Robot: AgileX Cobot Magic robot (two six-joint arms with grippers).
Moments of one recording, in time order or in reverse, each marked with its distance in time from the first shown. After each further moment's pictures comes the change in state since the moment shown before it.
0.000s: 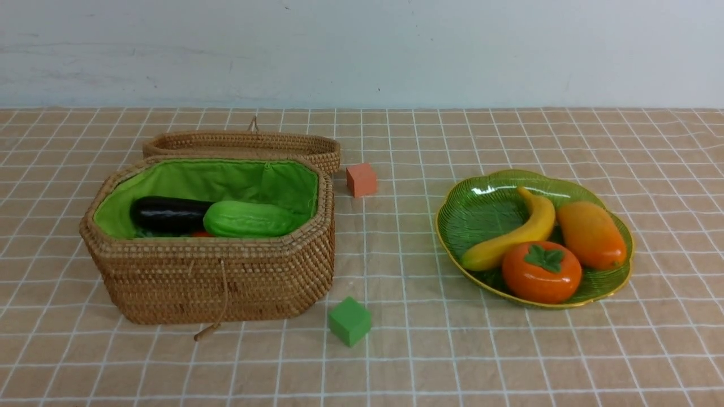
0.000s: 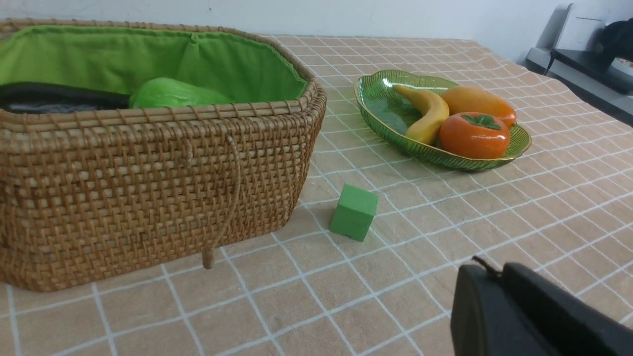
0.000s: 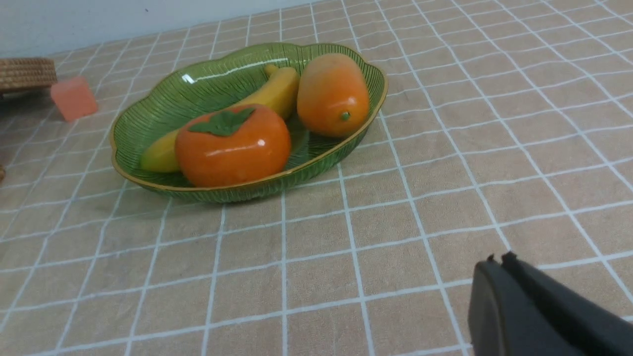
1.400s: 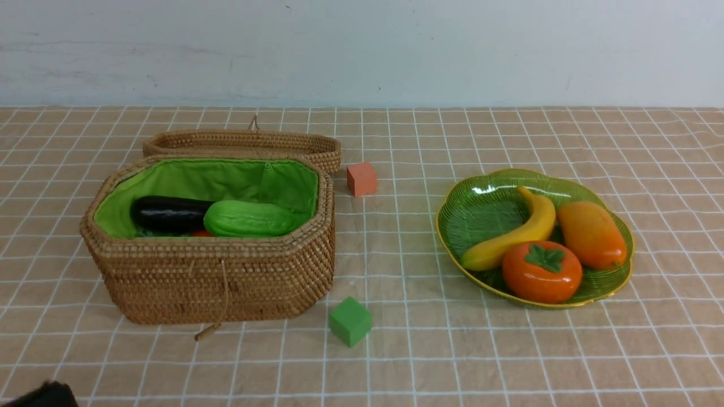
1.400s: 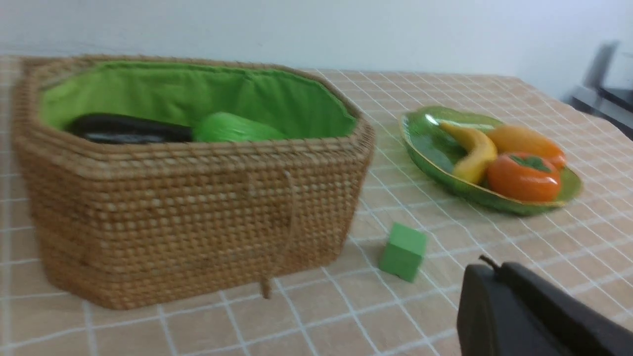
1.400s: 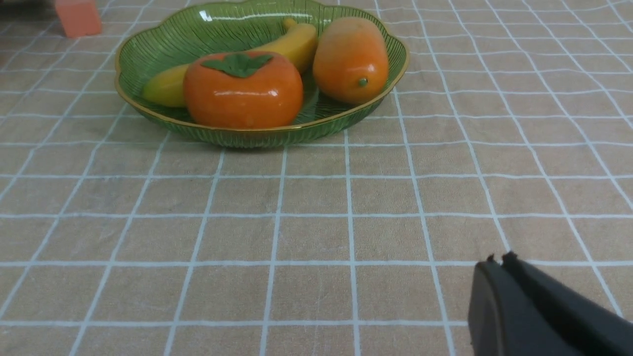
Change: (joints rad) right arm -0.001 0.000 -0.005 0.085 0.059 -0.261; left arm 0.215 0.000 0.009 -0.064 -0.079 0.077
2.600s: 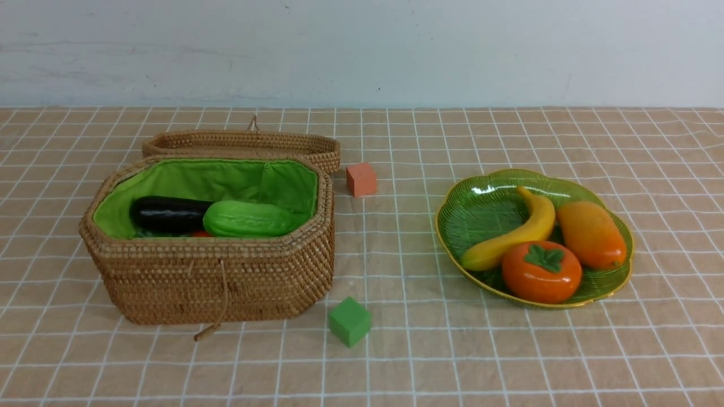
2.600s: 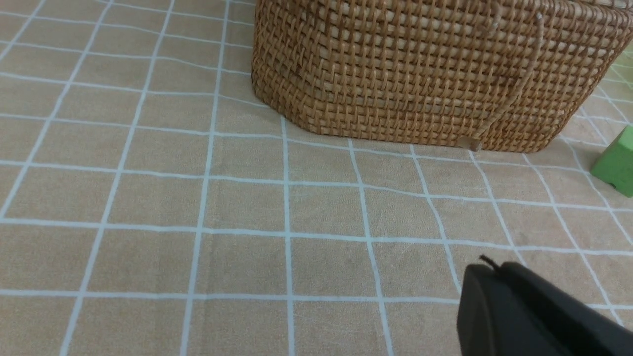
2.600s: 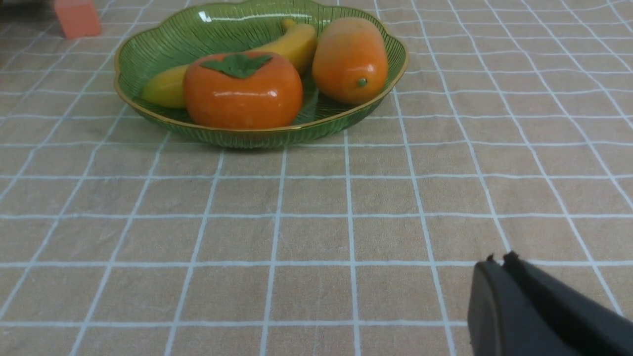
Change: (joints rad) right arm 0.000 -0.001 -0.001 0.003 0.001 0.000; left arm 0.339 -0.083 0.179 -0.200 0.132 0.186
